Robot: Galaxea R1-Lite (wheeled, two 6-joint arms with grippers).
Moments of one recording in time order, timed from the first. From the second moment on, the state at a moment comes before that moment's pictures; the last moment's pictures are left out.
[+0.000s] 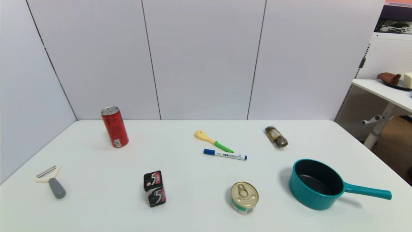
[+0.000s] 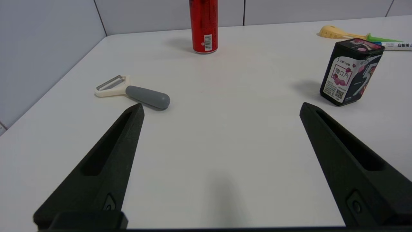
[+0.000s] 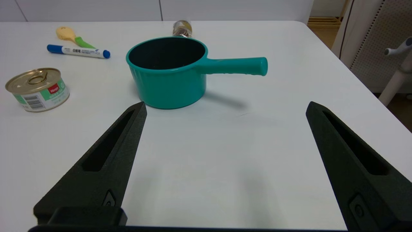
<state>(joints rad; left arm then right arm) -0.01 0.00 0.00 0.00 -0.03 0.08 0.01 0.00 -0.02 0.04 0.00 0.00</state>
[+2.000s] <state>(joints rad) 0.14 1.04 -1.28 0.27 -0.04 0.00 0.01 0.00 -0.02 0.04 0.00 0.00</state>
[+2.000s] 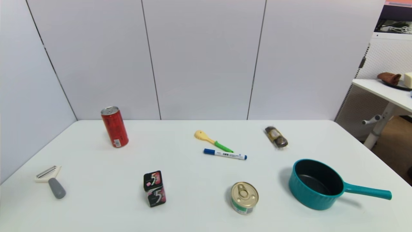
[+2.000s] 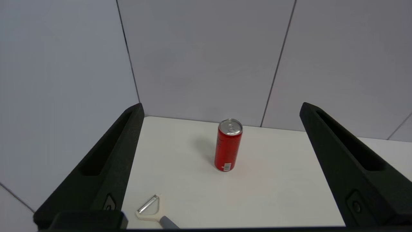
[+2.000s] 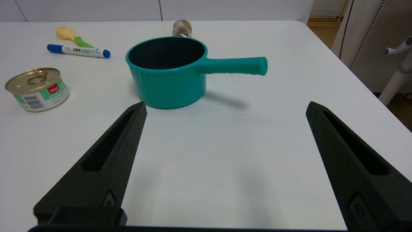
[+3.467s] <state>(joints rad) 0.23 1.47 -1.36 0.42 0.14 -0.40 0.01 0.00 -0.02 0.04 0.00 0.00</state>
